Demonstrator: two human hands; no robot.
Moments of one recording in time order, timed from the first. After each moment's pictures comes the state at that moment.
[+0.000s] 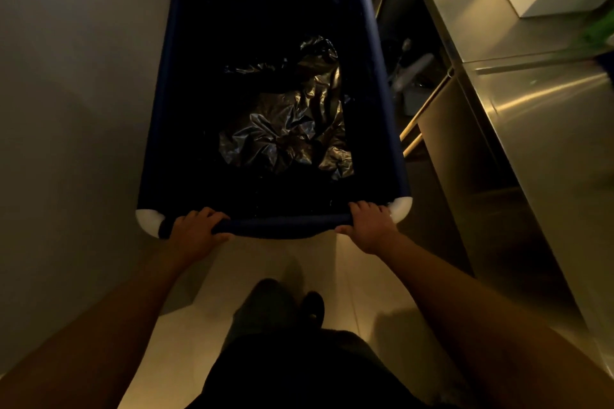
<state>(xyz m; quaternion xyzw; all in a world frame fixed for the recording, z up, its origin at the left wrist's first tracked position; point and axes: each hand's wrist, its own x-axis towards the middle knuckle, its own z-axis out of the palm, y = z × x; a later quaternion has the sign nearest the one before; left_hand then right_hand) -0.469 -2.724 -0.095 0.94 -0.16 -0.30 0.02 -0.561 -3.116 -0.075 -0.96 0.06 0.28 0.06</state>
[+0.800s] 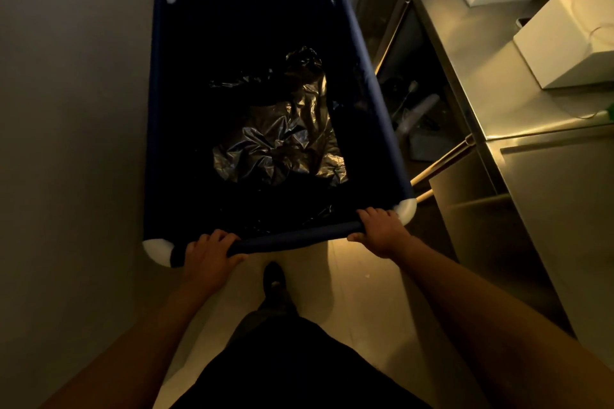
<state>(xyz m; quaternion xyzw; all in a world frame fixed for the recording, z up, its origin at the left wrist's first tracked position) -0.294 -2.772 -0.101 0.96 -0.12 -0.24 0.05 -0.336 -3.170 -0.059 -0.95 0.03 0.29 0.05</state>
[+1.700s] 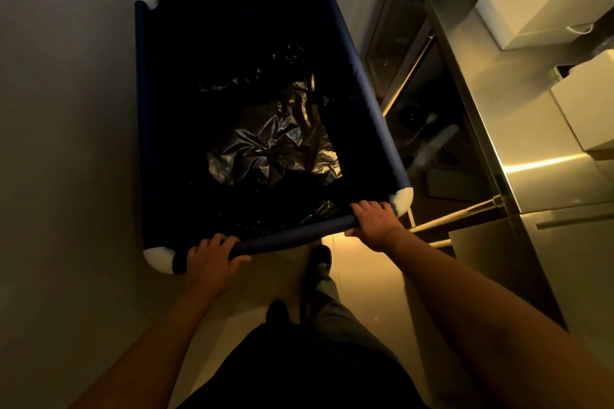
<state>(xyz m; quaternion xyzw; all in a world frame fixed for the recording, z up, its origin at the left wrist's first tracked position) -0.129 -2.805 -0.094 0.97 -0.07 -0.23 0.06 -0.129 -3.191 -0.051 -0.96 -0.03 0.29 0.04</state>
